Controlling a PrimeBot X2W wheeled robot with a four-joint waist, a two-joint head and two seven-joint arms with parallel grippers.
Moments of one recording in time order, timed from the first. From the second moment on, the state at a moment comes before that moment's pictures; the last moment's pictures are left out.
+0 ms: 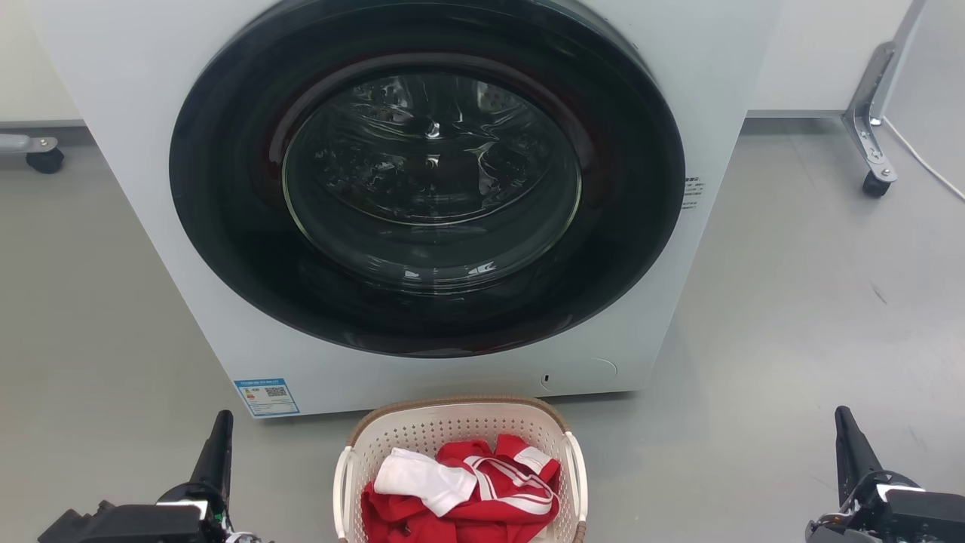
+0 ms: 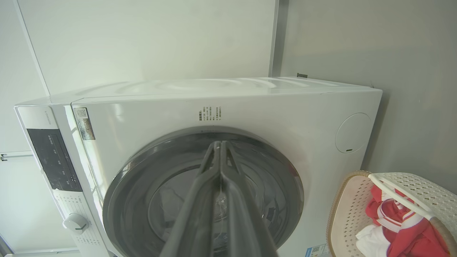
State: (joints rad) left arm -0.08 0.04 0.09 0.30 -1.60 -0.12 0.11; right arm -0.09 -0.04 -0.13 0.30 1.60 0.12 0.11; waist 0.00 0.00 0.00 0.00
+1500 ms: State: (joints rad) left arm -0.08 0.04 0.09 0.30 -1.60 -0.12 0.11; right arm -0.09 -0.04 -0.13 0.30 1.60 0.12 0.11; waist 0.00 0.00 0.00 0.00
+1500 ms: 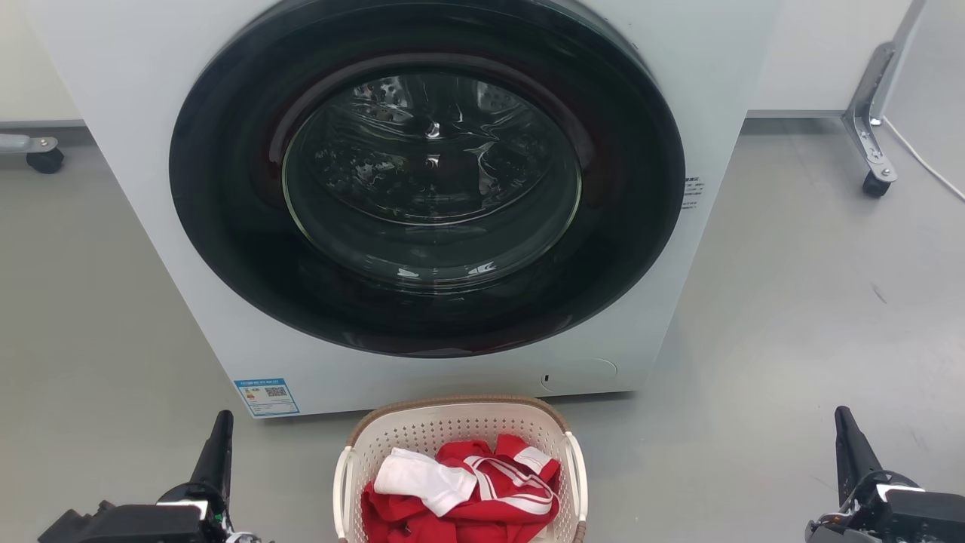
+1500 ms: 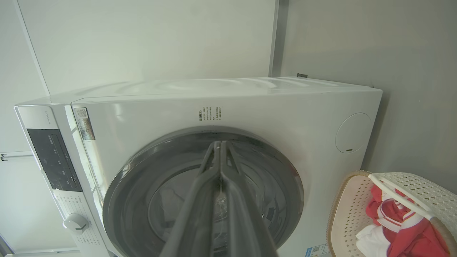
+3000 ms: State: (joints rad) left arm -0.08 0.04 0.09 0.30 -1.60 -0.12 0.11; right arm -0.09 -0.04 -0.13 0.30 1.60 0.12 0.11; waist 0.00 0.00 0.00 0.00
